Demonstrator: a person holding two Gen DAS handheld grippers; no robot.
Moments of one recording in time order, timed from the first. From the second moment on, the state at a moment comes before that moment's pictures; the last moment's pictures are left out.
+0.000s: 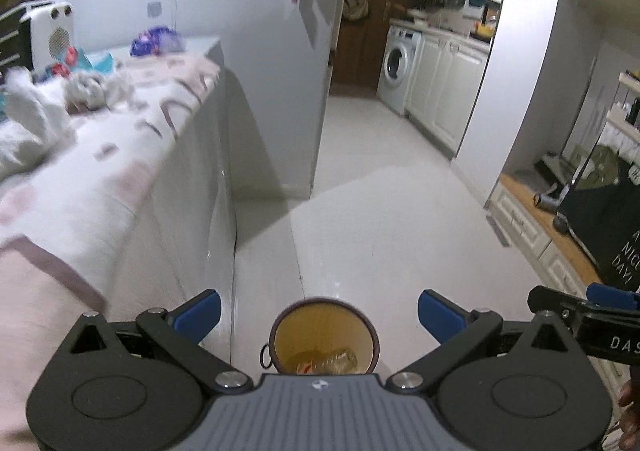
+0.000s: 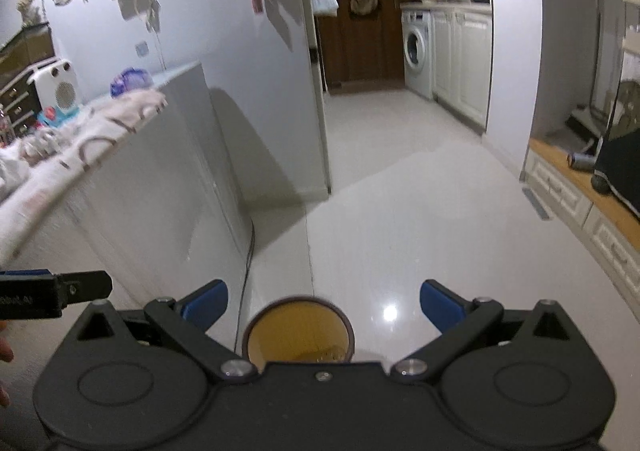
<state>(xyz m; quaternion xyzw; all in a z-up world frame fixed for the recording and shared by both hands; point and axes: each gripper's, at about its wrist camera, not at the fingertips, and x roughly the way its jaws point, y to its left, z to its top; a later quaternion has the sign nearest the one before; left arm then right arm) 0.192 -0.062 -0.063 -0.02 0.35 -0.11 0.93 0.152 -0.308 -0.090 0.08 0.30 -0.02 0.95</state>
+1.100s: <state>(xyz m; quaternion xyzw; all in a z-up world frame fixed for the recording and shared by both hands) 0.152 0.154 0.064 0.00 0.23 0.04 0.97 0.154 -0.150 0.024 0.05 0.20 0.13 0.97</state>
